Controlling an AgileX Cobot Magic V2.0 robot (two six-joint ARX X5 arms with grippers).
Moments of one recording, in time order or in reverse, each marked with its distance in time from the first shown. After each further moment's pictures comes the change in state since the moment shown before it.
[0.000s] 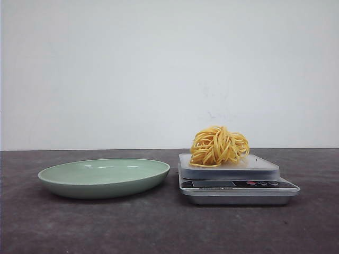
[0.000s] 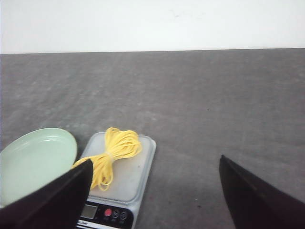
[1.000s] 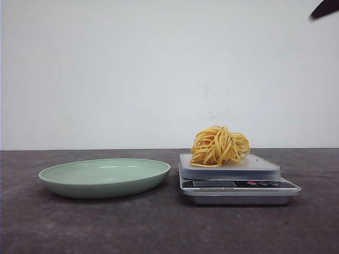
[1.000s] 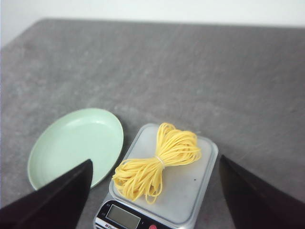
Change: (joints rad) left arm -0.047 -0.599 -0.426 -0.574 -0.222 -0.393; right arm 0.277 0.389 0.000 0.272 0.016 0.063
